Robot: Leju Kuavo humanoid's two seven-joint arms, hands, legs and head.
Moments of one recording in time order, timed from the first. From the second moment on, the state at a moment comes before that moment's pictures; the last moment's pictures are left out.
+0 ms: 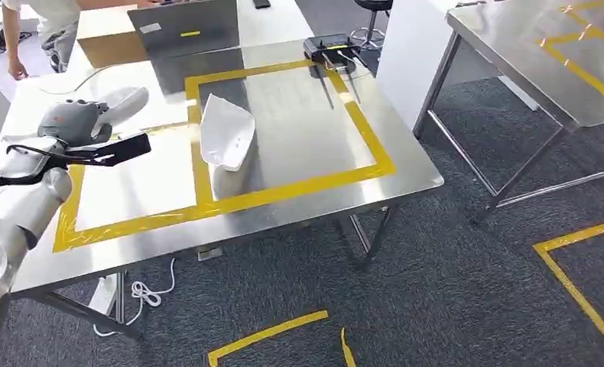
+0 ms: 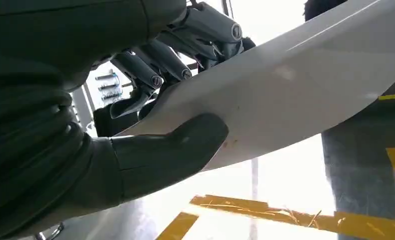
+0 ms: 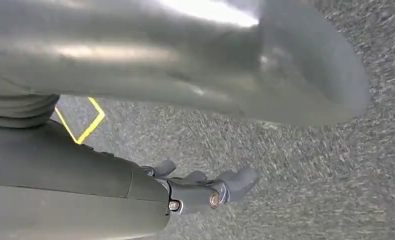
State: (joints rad) left arm -1.11 0.23 -0.42 -0.32 -1.05 0.08 -0.20; right arm -0.07 0.06 -1.04 -0.19 1.16 -0.03 -0.04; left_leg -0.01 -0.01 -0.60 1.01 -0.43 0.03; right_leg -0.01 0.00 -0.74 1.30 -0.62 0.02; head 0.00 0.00
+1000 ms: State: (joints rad) left arm -1.04 0.27 -0.35 -0.29 -1.07 0.12 -0.19; right arm -0.07 0.05 -1.05 -0.19 1.19 -0.04 -0.03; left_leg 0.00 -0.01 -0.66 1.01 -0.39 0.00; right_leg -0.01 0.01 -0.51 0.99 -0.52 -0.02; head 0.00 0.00
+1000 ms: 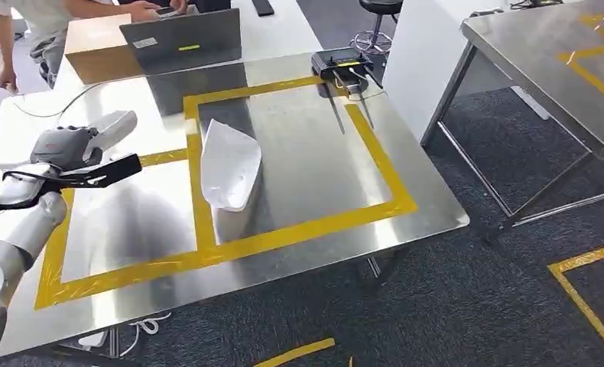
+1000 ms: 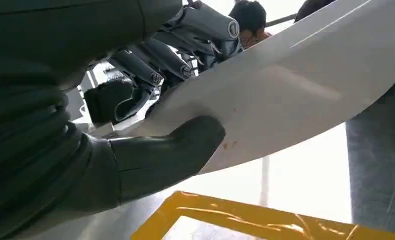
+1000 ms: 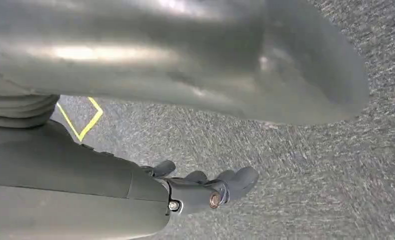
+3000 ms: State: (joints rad) left arm -1.07 0.18 -0.32 -0.30 -1.22 0.24 -0.15; right arm -0.07 0.06 -1.05 -0.19 1.19 -0.04 -0.03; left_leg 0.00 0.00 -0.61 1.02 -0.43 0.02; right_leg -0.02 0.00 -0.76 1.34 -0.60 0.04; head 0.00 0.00
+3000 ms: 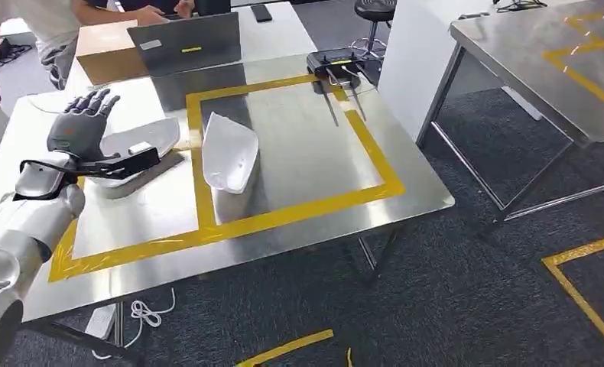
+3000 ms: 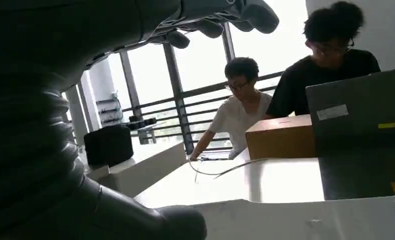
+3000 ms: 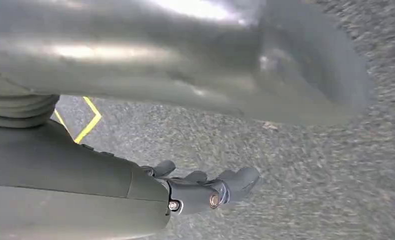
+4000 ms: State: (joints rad) left arm -1.04 0.11 -0.32 -0.30 -1.24 0.27 -0.17; right arm -0.07 0.05 -1.06 -0.19 1.24 -0.04 -0.02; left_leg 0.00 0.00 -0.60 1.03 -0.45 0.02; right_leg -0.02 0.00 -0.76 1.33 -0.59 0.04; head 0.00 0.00
